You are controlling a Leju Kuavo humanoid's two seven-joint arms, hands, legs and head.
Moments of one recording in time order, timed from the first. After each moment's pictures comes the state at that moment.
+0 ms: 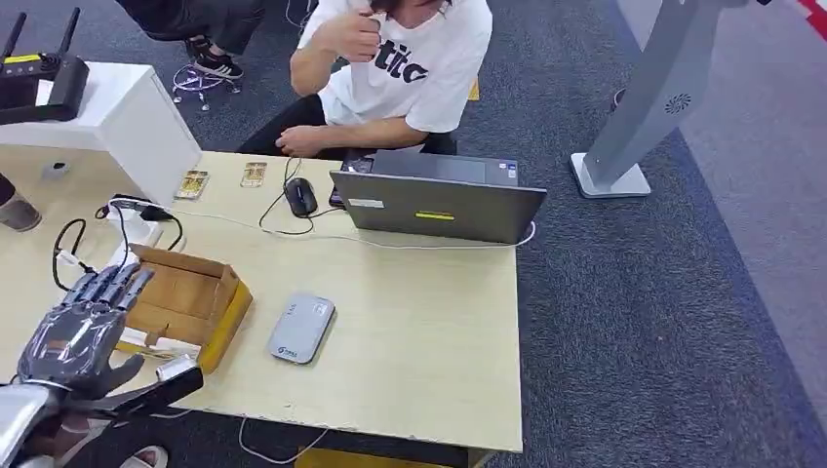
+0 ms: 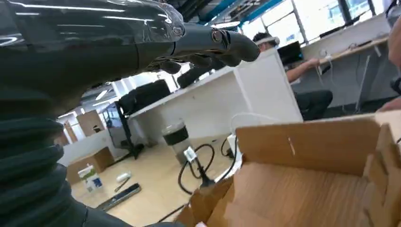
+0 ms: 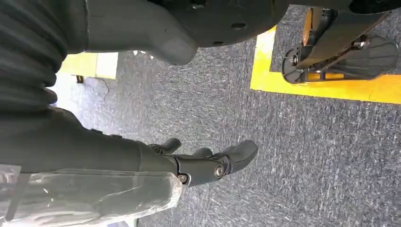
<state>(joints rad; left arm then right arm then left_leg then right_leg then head) 0.15 0.52 -0.05 -1.75 -1.19 -0.32 0.08 -0.13 0.07 1.55 -0.03 -1.36 -0.34 0.01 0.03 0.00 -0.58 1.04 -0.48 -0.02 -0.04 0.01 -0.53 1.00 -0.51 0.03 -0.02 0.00</state>
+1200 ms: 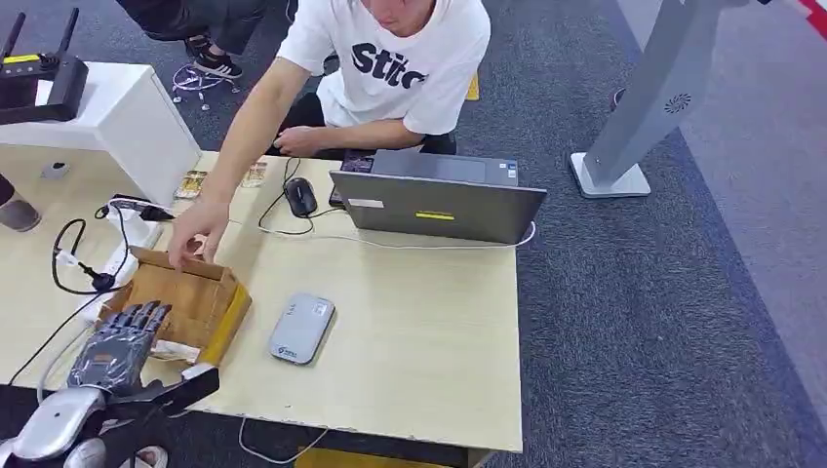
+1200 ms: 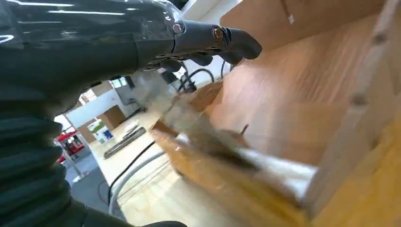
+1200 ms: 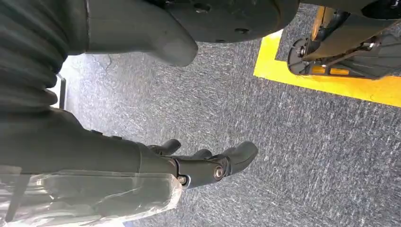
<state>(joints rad) 0.05 0.39 -0.05 -1.33 -1.28 -0.20 -0.02 -0.14 0.07 1.55 -0.03 -1.23 -0.33 0.03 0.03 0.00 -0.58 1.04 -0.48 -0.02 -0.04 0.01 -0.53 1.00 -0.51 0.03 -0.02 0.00</state>
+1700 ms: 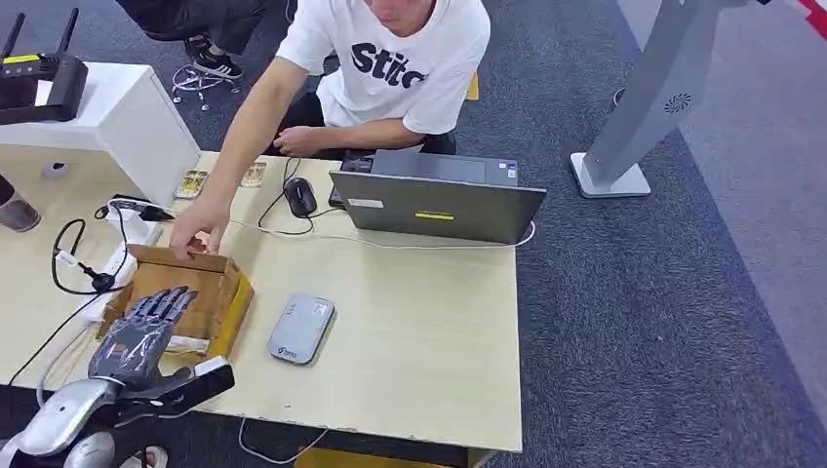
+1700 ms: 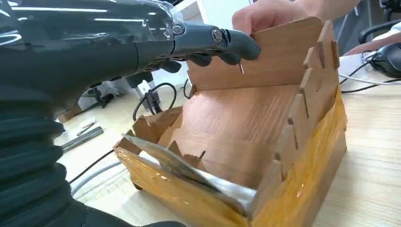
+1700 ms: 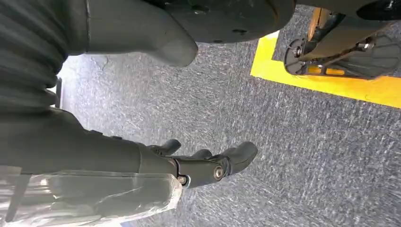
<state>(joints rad) 0.04 0.39 -0.09 -1.40 -1.12 -0.20 -0.11 -0.13 0.07 1.55 -0.03 -1.22 -0.33 0.02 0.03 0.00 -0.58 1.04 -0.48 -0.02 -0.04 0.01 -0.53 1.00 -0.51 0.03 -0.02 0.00</state>
